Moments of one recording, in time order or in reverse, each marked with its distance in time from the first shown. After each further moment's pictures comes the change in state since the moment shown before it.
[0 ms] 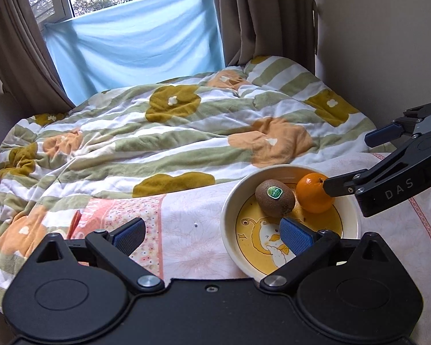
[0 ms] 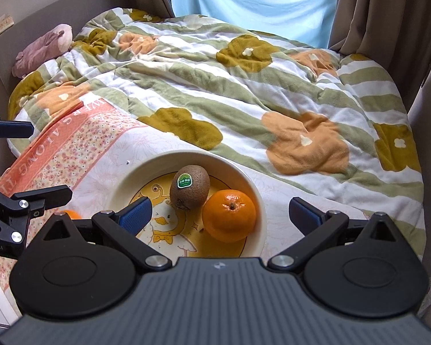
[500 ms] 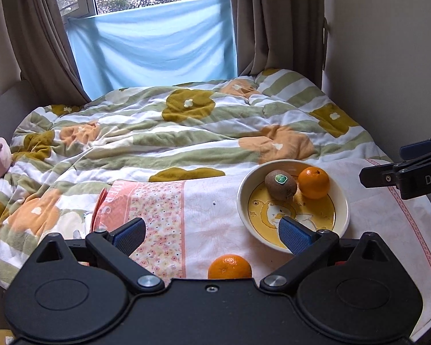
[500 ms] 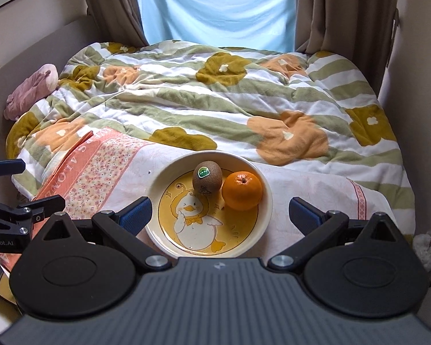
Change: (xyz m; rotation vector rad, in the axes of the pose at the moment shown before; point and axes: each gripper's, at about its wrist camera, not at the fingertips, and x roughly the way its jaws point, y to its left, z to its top) left arm -0.062 0.030 -0.035 -0.064 -0.029 -0.009; right arm -0.088 0.046 -0.037 0.192 -0.070 -0.086
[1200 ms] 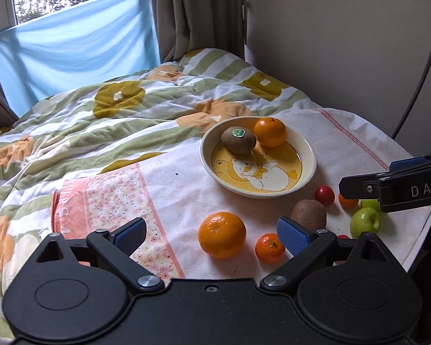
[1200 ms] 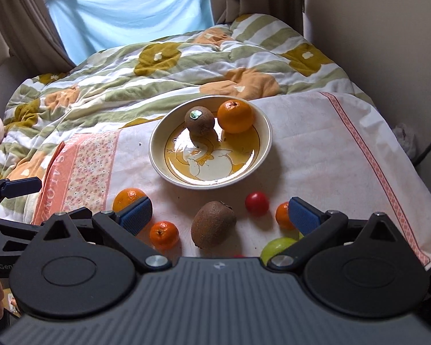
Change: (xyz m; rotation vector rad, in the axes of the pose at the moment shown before) left arm 0.033 0.043 -0.045 0.231 0.036 -0.313; right arm -0.006 0.087 -0.086 0.372 0.034 -0.250
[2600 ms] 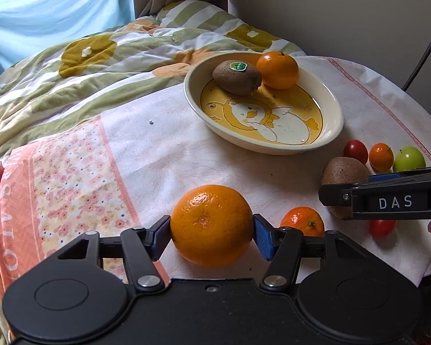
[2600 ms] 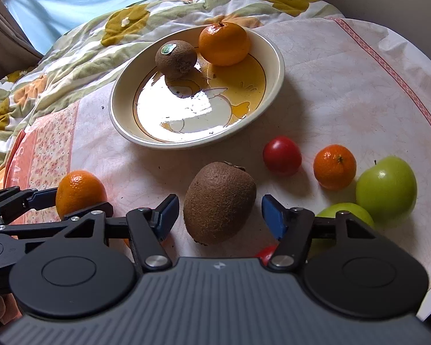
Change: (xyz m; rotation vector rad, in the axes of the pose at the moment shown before) left arm 0.099 0.015 -0.020 0.006 0.164 -0.082; right arm 0.108 0.007 -0.023 0.114 0.147 -0.030
